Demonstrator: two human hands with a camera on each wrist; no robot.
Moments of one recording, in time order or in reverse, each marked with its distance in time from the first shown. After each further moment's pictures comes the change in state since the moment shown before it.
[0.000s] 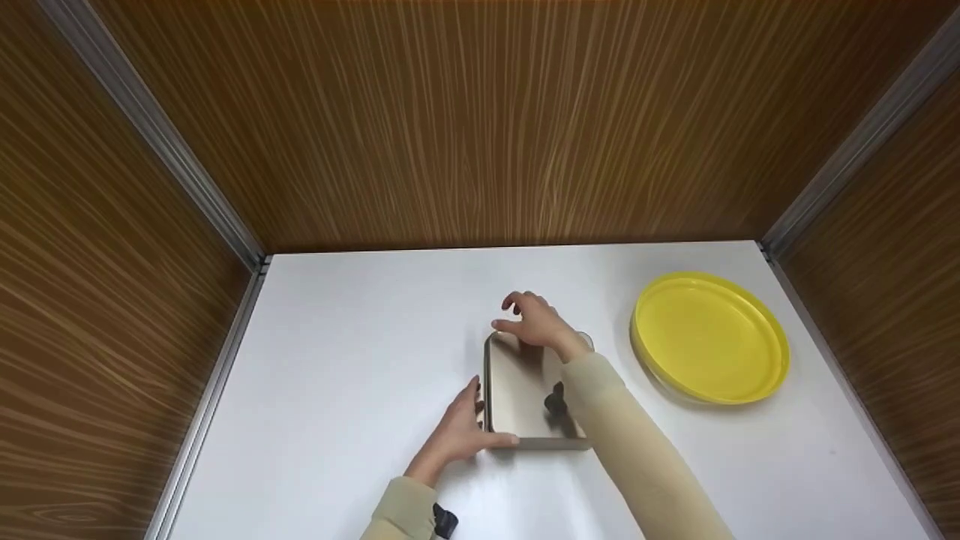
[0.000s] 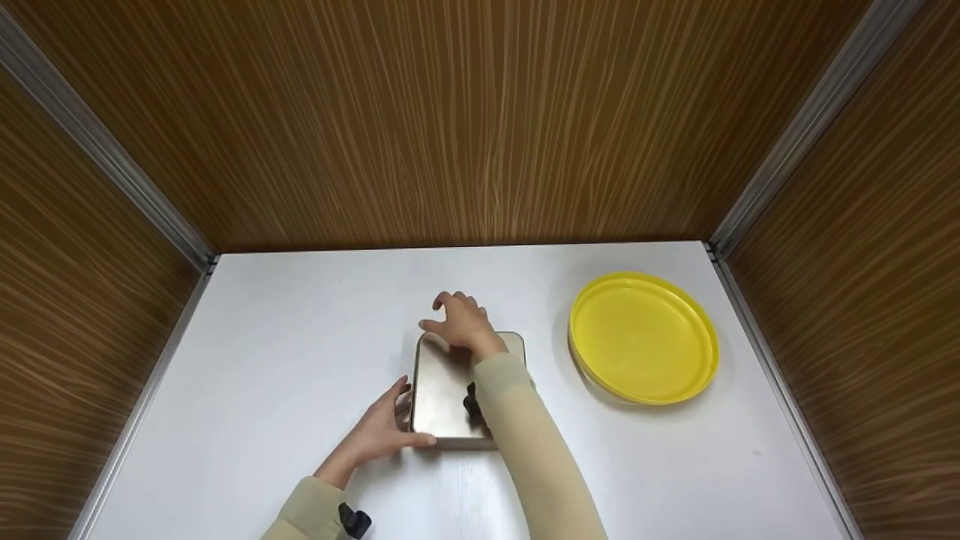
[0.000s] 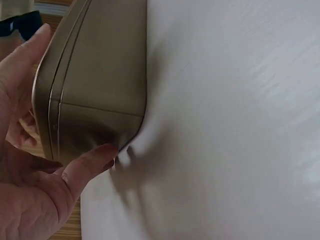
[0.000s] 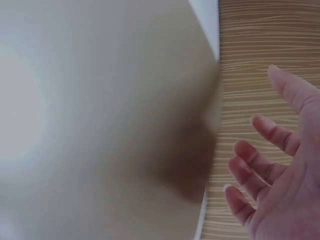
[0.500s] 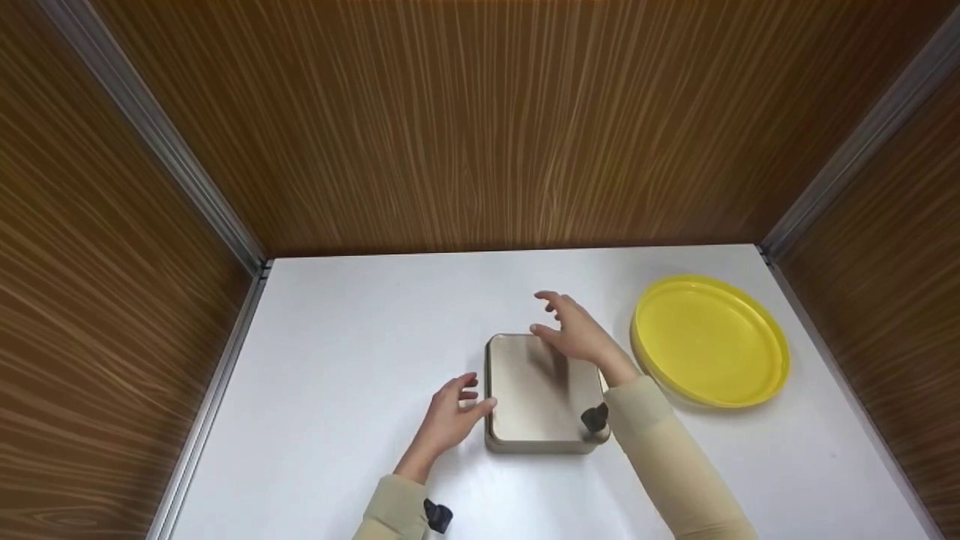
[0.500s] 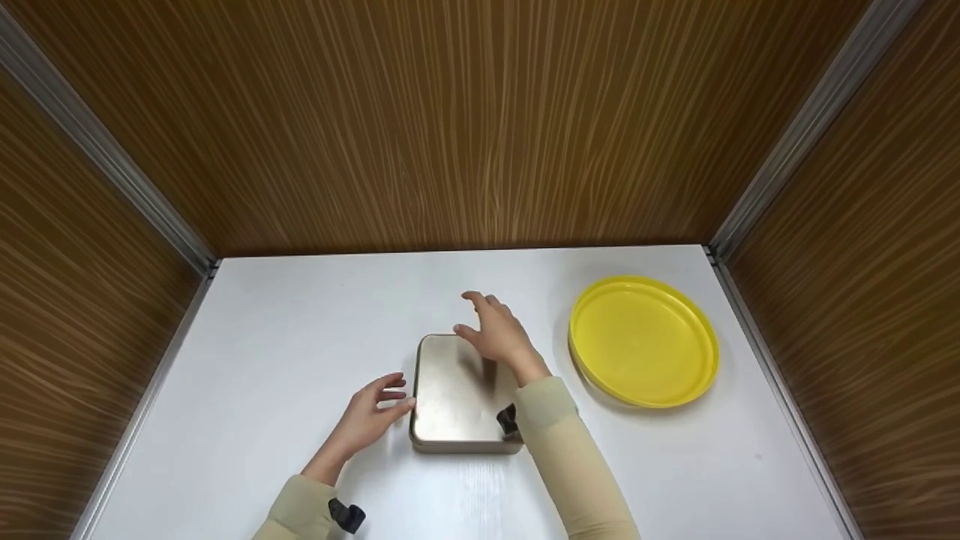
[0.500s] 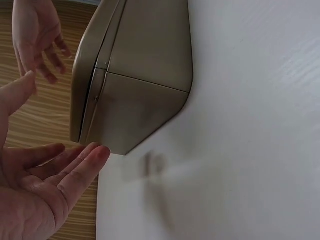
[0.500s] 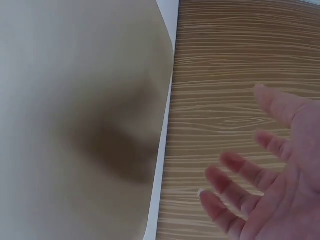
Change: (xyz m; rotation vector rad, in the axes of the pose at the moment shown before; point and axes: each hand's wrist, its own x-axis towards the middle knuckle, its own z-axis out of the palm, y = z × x) left_hand 0.004 0.007 -0.021 -0.091 0.103 0.016; right_hand -0.046 0.021 -0.033 0.038 0.090 -0.033
